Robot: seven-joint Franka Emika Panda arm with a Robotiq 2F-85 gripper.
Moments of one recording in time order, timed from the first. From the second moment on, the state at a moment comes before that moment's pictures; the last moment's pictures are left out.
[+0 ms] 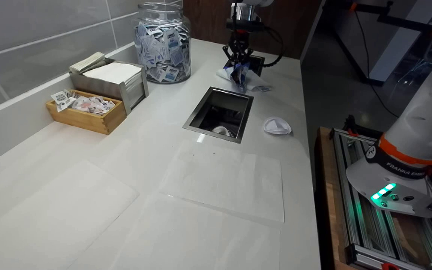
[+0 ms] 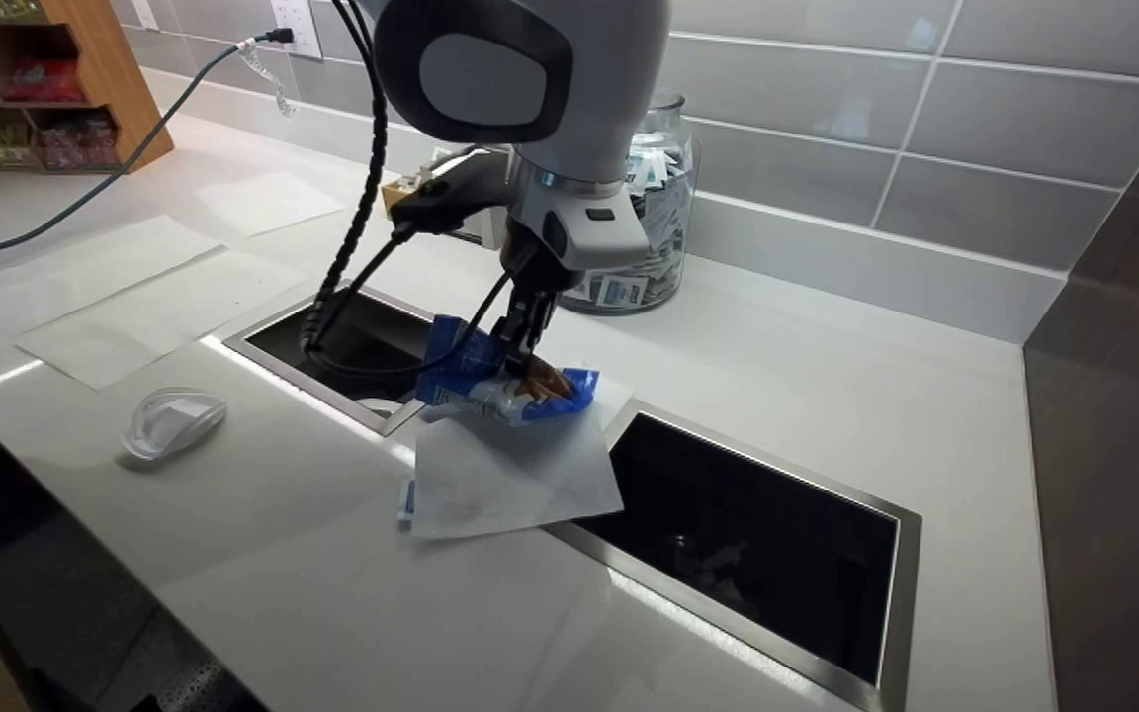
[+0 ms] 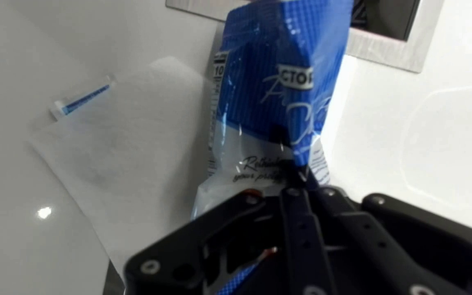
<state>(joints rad) -0.32 0.48 -0.27 -1.73 0.28 2.00 0.54</state>
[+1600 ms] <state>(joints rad) -0.04 0.15 -0.22 -2.06 -0.11 2.16 1.13</state>
